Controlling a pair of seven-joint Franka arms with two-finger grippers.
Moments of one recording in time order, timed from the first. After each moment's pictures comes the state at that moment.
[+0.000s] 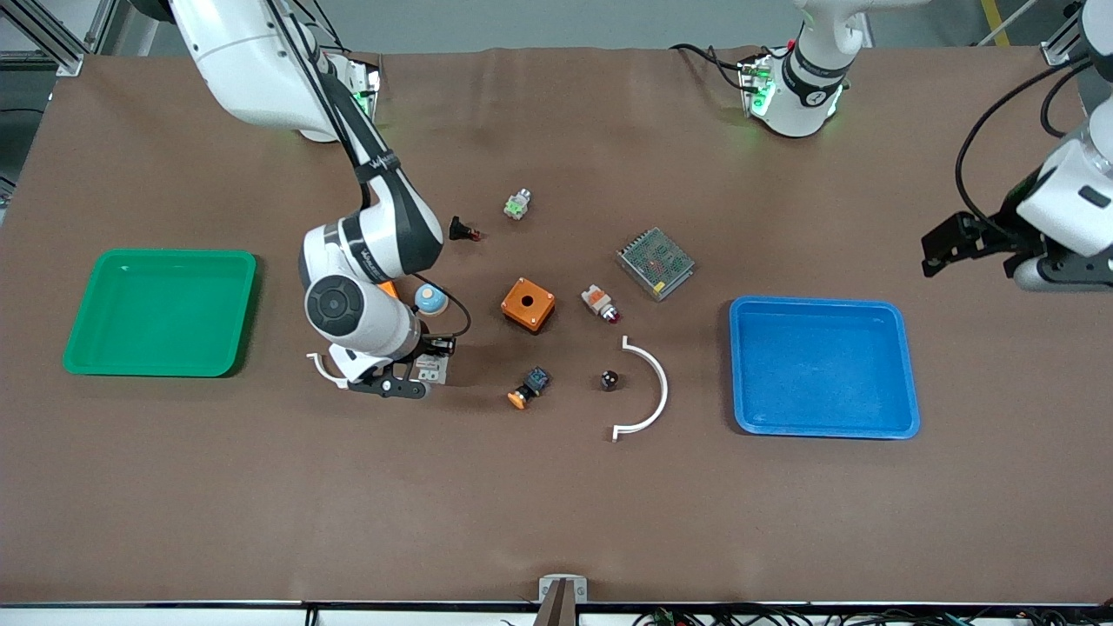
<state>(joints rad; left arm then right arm) 0.04 0.04 -0.16 -1.55 0.04 1.64 -0.08 0.50 0.60 -0.08 -1.67 0.20 2.17 0.44</state>
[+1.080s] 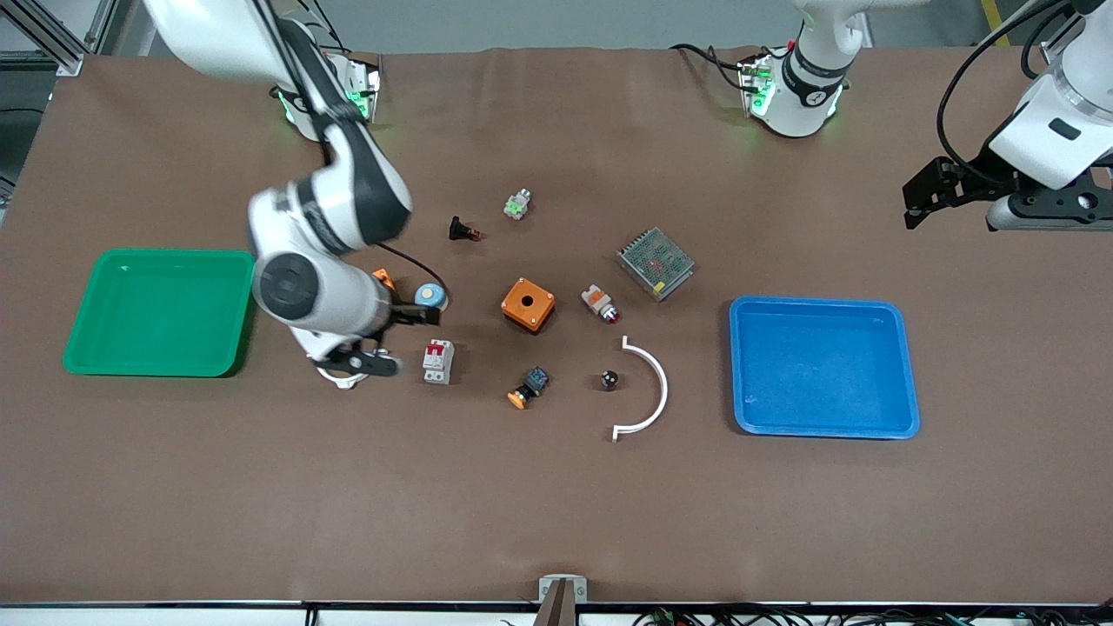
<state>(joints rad) 0.04 -0.07 -0.18 -1.65 0.01 1.63 -0.08 0.45 0.34 -0.11 -1.66 0.19 1.78 0.44</state>
